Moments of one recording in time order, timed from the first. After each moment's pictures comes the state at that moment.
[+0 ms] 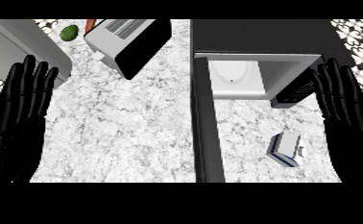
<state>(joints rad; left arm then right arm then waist) 0.01 0.12 -0.02 -2.10 0.00 0.00 -0.01 0.02 -0.13 0.05 -2.10 0.00 0.01 -0.01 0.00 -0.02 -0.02</state>
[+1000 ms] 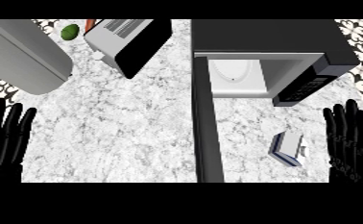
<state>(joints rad) 0.31 0.06 -0.01 -2.29 0.10 -0.01 0.05 0.30 -0.01 0.31 -2.32 0.37 -0.26 0.11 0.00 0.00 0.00</state>
